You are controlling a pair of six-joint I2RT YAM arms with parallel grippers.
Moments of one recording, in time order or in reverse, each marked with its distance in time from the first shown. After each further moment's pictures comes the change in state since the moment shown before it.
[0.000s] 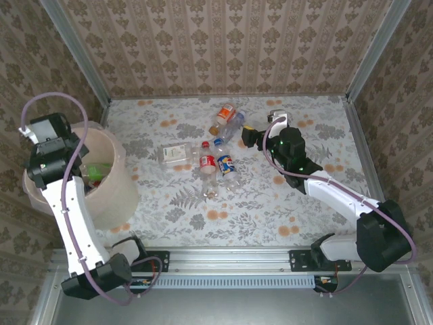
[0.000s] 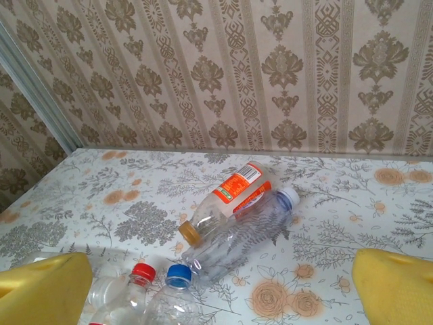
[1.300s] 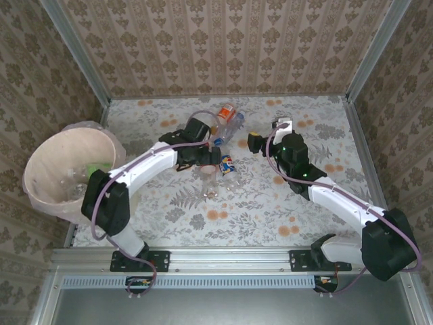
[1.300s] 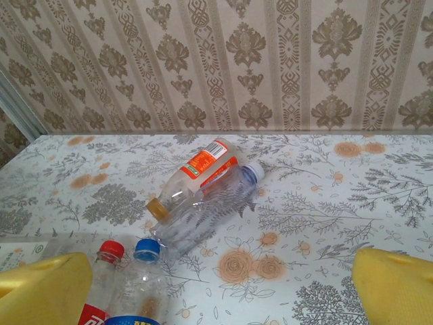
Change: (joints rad) left arm -0.941 0.620 -0.251 0.453 0.416 -0.333; right arm 0.000 -0.071 -0.069 -0.066 0.082 -0.004
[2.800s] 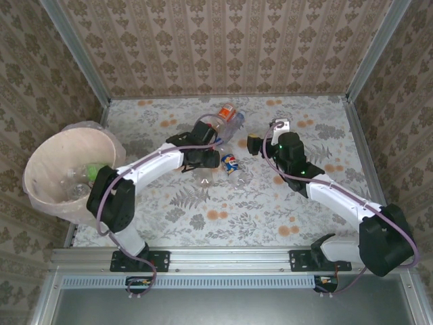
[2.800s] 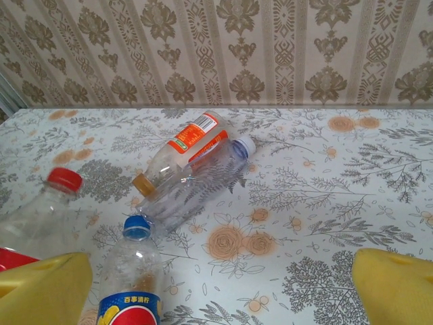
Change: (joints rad) left arm -0.040 -0.023 -0.005 0.035 -0.057 0.071; right arm 0.000 0.037 0.027 -0.076 -0.002 0.000
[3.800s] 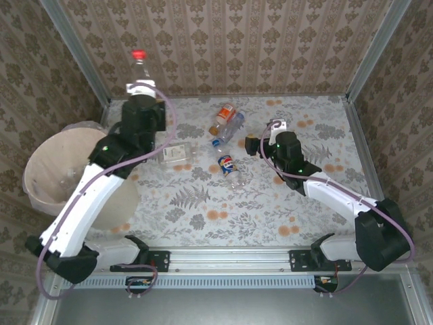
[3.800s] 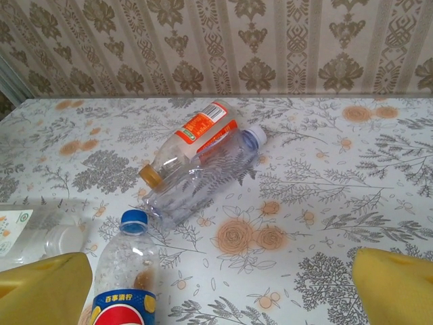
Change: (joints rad) left arm 0.114 -0.537 0.282 -0.066 -0.719 0.422; right arm 0.000 0.061 0.021 0.009 -0.037 0.008
